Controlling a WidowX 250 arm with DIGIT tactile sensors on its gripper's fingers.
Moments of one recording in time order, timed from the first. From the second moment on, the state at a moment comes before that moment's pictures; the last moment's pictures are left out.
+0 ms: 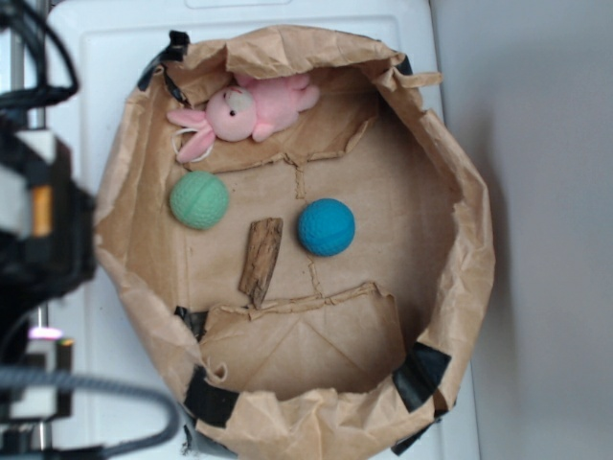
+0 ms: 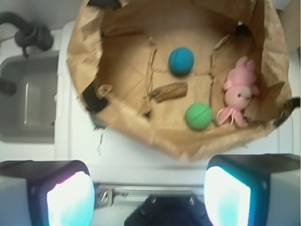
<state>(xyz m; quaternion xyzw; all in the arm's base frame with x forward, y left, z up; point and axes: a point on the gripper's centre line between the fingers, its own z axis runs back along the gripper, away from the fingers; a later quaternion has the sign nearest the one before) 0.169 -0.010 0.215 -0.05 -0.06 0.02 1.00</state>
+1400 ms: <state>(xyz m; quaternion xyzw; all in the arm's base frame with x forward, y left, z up) 0.277 0.018 0.126 0.00 -0.07 0.13 0.99</state>
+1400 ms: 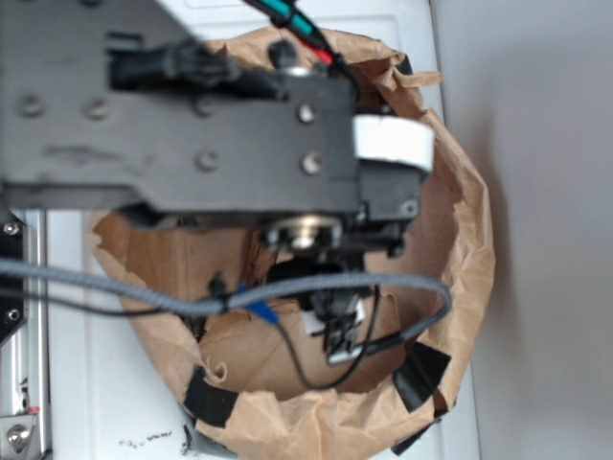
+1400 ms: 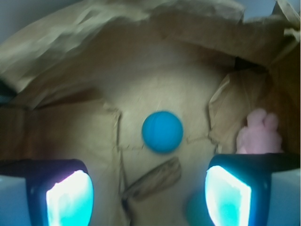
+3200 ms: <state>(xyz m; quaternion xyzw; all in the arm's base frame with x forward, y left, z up) 0.231 0.098 0.043 0.16 -0.05 0.21 0.96</state>
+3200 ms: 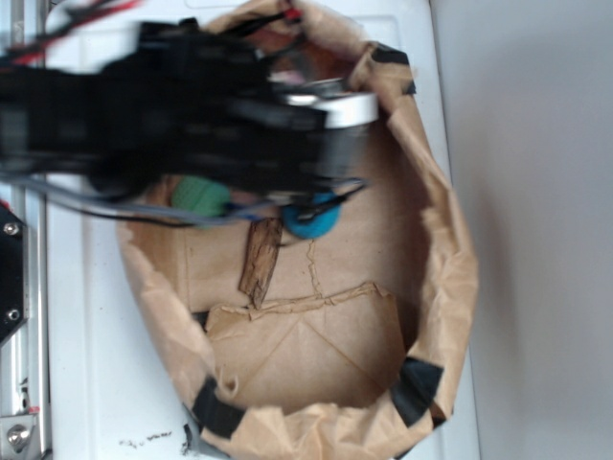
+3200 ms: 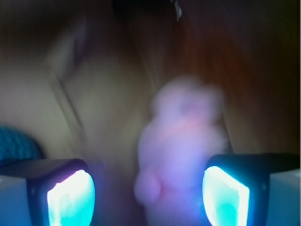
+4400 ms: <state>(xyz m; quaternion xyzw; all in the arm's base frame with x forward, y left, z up) 0.209 0.071 0.041 0.05 -0.07 0.21 0.97</state>
